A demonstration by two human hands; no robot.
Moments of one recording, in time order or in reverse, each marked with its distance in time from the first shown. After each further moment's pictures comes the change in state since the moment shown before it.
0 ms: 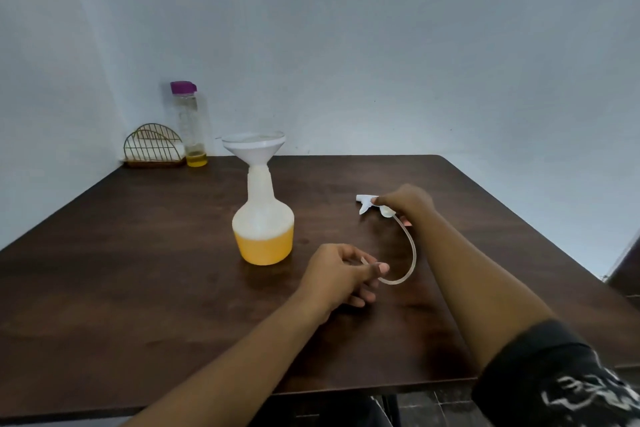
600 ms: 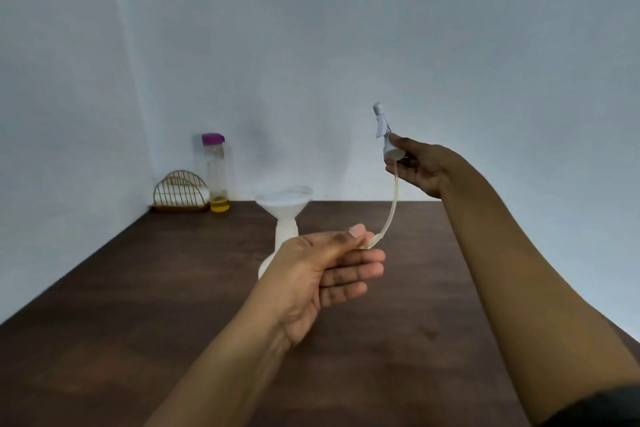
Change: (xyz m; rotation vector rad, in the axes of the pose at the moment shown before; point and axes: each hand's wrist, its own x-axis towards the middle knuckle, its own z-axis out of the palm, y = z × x) left_hand -0.063 0.085 -0.061 -0.420 -0.076 0.196; right_hand -0.056 -0.103 -0.099 1.182 -0.259 -0.254
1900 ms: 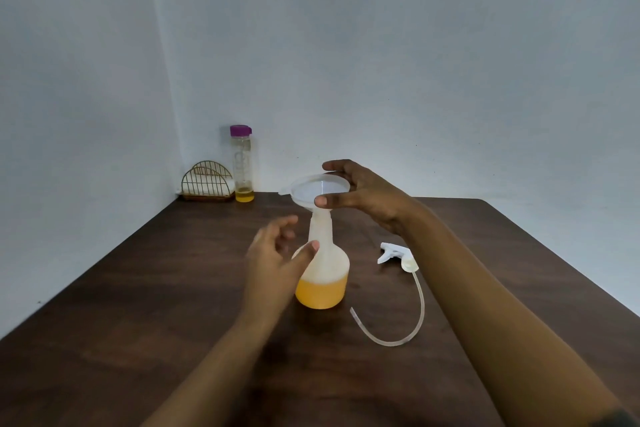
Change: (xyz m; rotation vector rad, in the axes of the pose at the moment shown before) left_hand 0.030 -0.039 -0.103 0.730 0.647 0.389; right_hand -0.024 0.075 0.089 -0.662 -0.515 -0.223
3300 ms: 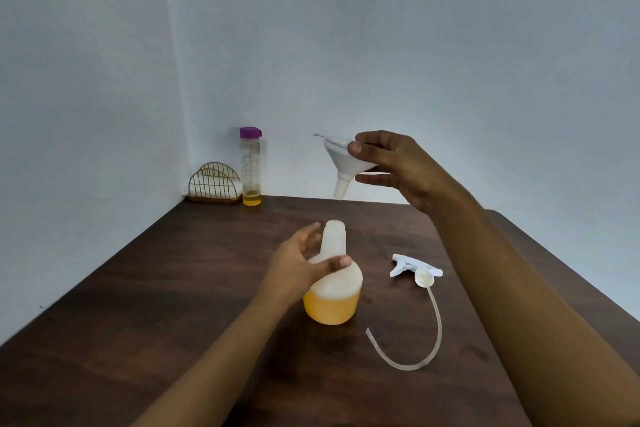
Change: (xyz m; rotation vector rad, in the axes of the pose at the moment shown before) left_hand 0.038 -0.009 0.015 -0.024 -0.319 -0.154; right_hand 0.018 -0.034 -0.025 0.201 0.190 -0.027
